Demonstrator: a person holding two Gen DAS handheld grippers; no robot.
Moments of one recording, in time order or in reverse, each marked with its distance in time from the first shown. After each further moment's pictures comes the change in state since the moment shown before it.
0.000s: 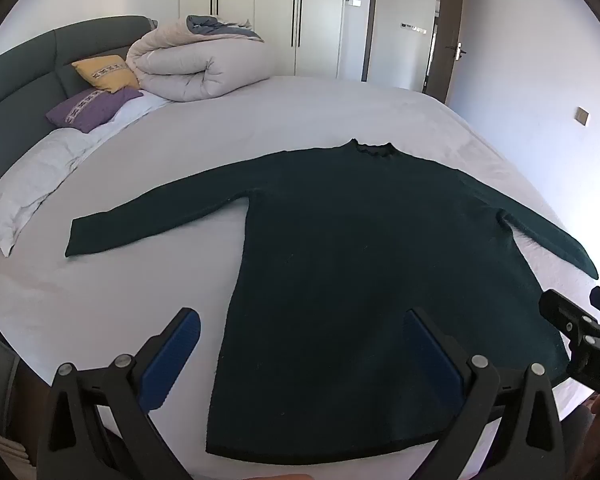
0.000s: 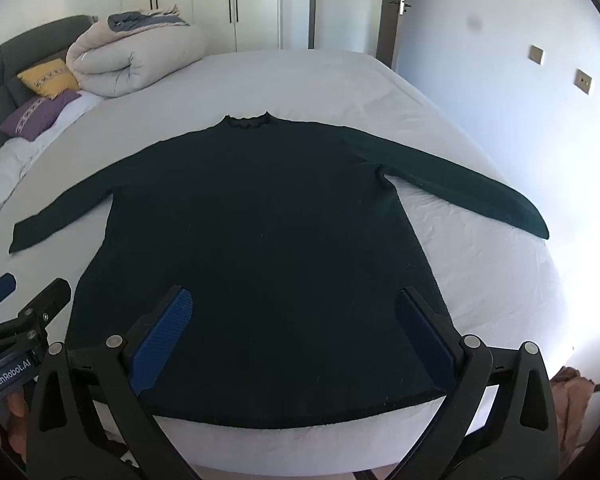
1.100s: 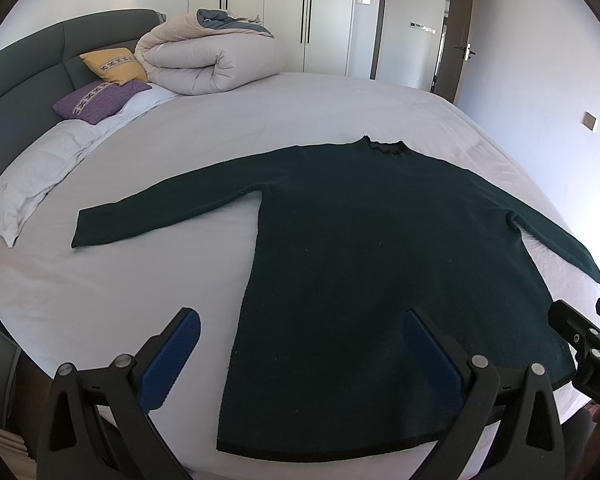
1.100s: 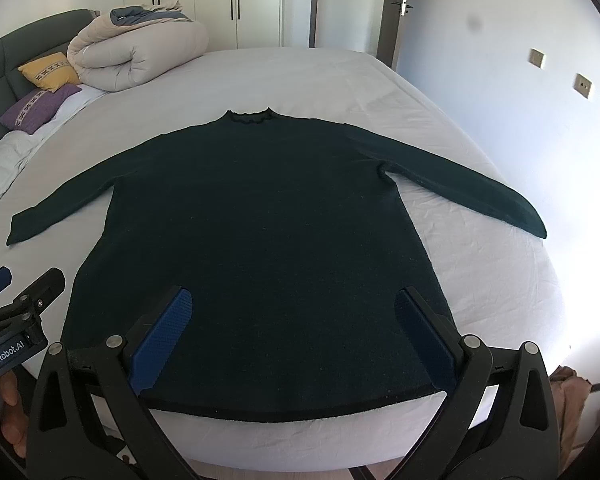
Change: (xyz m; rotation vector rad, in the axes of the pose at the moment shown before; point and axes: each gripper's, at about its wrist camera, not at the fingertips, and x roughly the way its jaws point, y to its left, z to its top) left arm 0.006 0.013 -0.005 -0.026 0.017 0.011; right arm 0.000 0.002 0.001 -0.010 0.010 -0.020
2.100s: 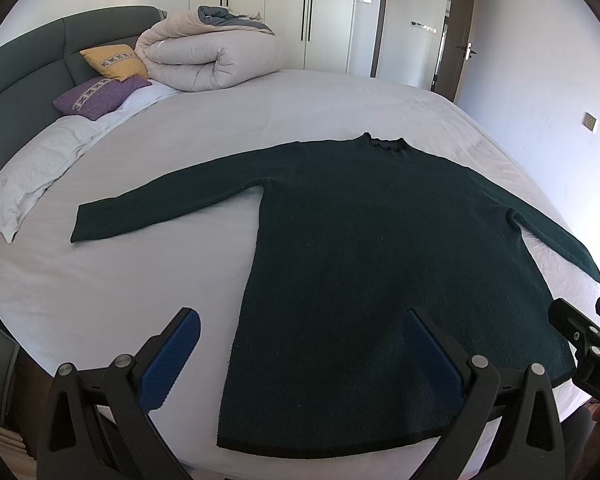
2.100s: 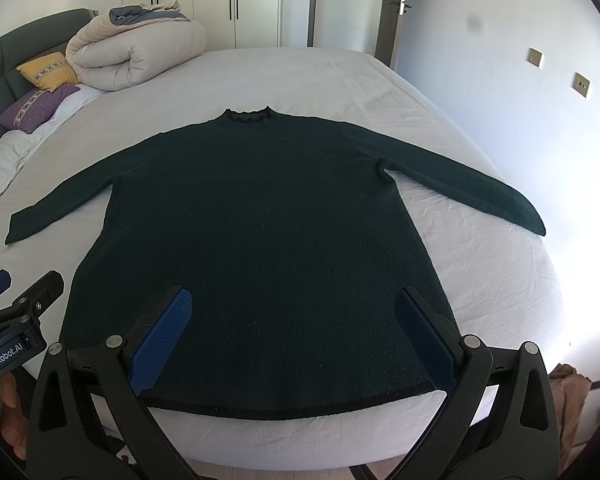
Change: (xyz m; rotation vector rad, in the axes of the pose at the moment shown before) left arm 0.002 0.003 -0.004 -0.007 0.003 -0.002; right arm -0.004 0.004 -0.003 -0.002 -0.001 -0.010
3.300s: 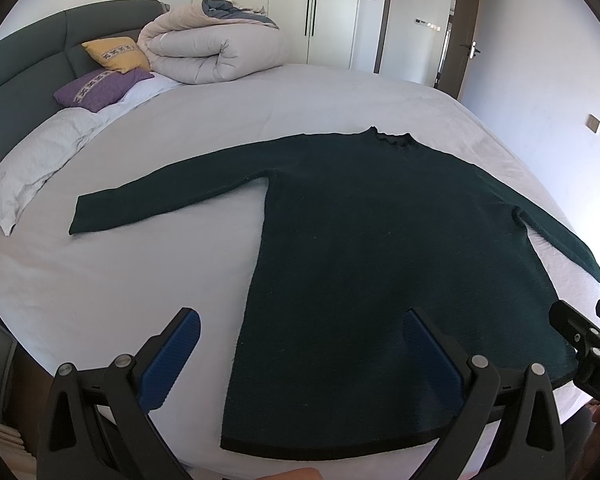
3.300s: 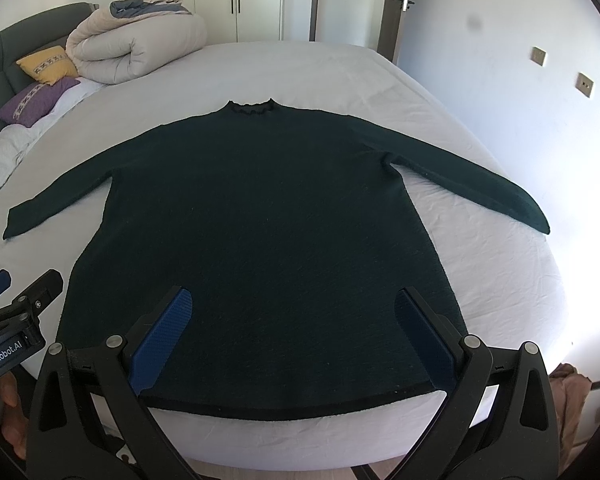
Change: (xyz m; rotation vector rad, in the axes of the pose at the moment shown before) left arm 0.008 0.004 -0.009 -0.016 0.023 -0.004; right arm 0.010 0.014 -0.006 -0.012 0.020 -0.007
